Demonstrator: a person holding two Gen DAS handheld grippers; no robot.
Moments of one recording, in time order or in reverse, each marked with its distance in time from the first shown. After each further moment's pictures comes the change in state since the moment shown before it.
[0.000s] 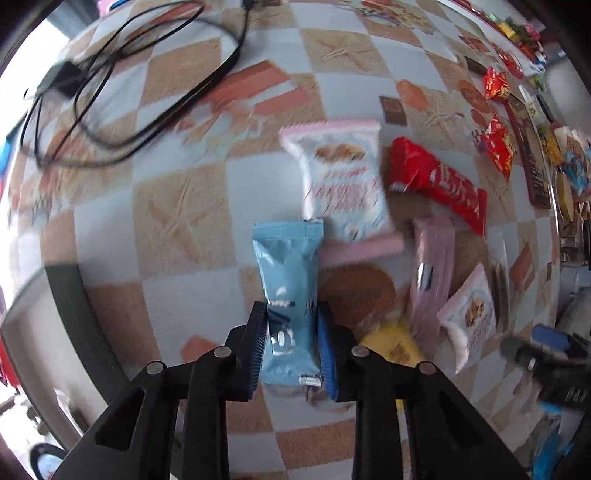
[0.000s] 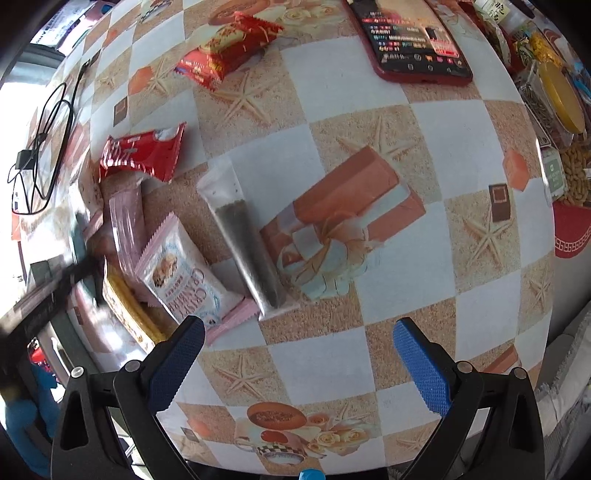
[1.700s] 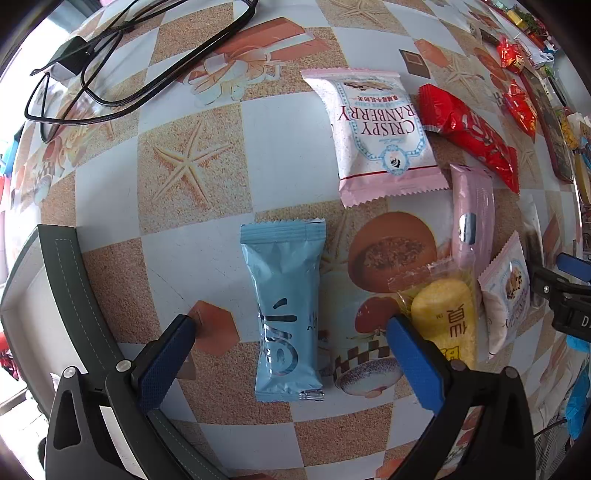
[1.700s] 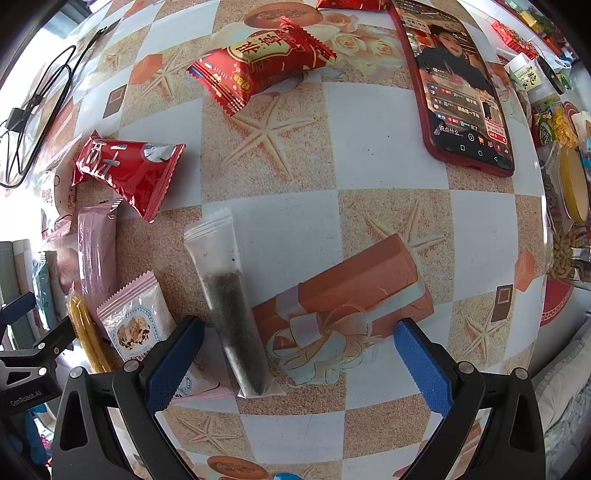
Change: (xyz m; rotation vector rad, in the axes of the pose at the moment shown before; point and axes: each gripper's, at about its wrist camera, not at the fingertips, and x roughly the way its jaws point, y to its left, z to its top) left arm 0.031 -0.015 -0.011 0.014 0.032 0.080; right arm 0.016 0.005 0.041 -0.180 -0.066 -0.154
